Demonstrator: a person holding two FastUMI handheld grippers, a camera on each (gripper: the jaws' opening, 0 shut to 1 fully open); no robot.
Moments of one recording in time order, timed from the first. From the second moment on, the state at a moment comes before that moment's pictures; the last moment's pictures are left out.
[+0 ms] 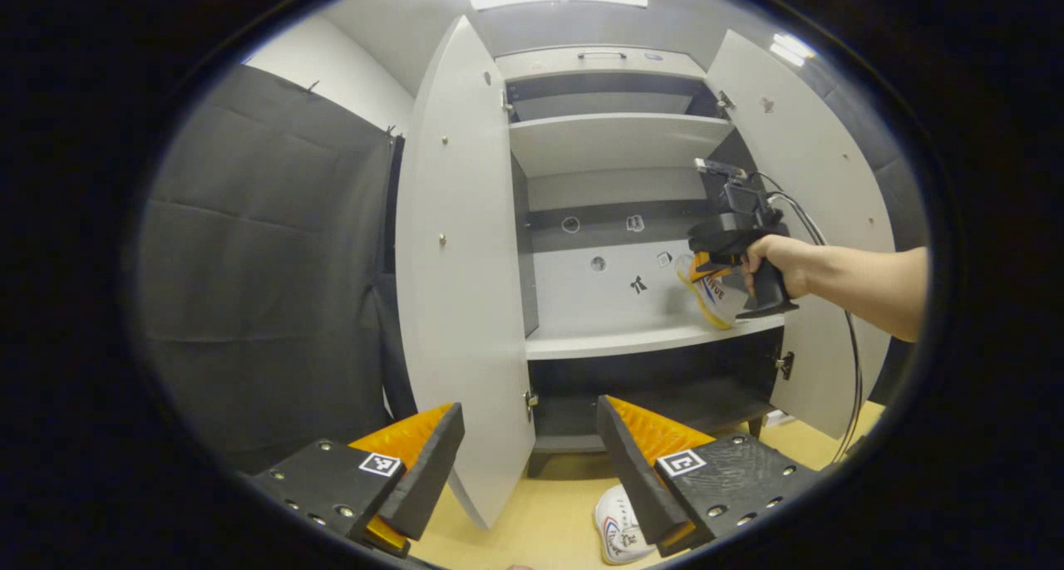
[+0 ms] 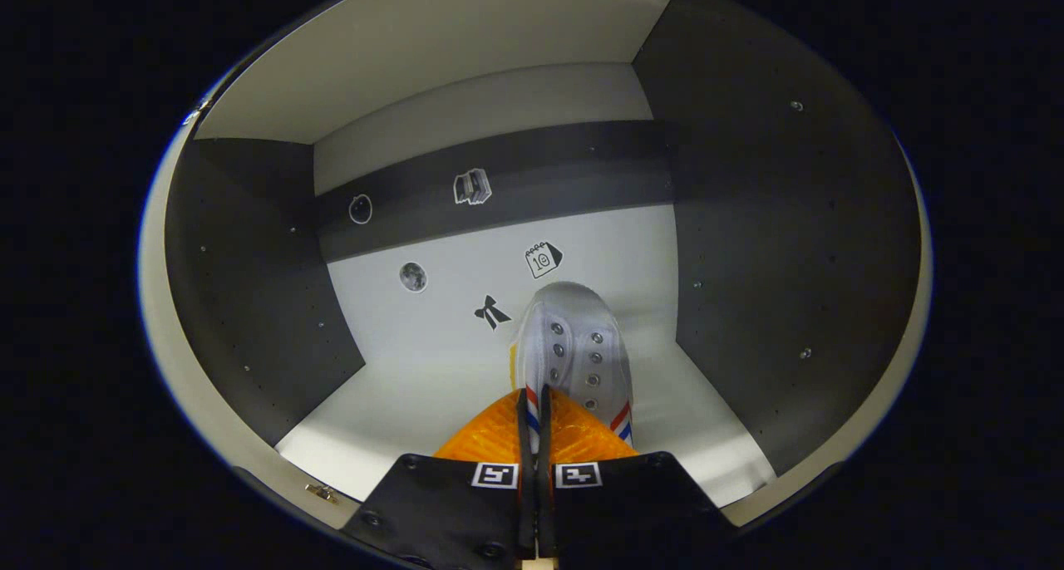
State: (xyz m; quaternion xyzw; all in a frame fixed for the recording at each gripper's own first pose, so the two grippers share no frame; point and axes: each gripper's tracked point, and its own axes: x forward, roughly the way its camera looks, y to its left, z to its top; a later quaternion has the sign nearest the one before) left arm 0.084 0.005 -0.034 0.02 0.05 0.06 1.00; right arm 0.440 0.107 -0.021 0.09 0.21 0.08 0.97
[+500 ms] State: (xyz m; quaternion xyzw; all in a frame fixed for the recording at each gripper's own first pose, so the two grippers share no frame) left arm 0.095 -0.020 -0.075 0.01 0.10 0.00 1.00; right arm 0.393 0.091 0.002 0.04 0.13 0.07 0.99
